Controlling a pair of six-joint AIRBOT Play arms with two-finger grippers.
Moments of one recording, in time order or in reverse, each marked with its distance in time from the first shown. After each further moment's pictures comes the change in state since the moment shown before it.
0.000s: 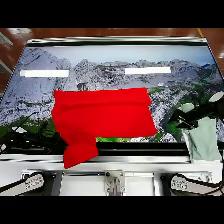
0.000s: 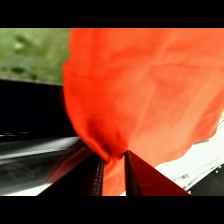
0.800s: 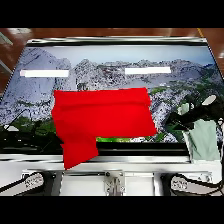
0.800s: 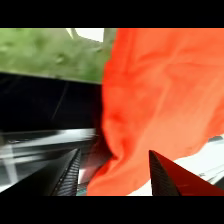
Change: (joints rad) left arm 0.100 0.013 0.060 0.073 -0.063 0.059; right arm 0.034 0.000 -0.060 -0.008 -0.077 -0.005
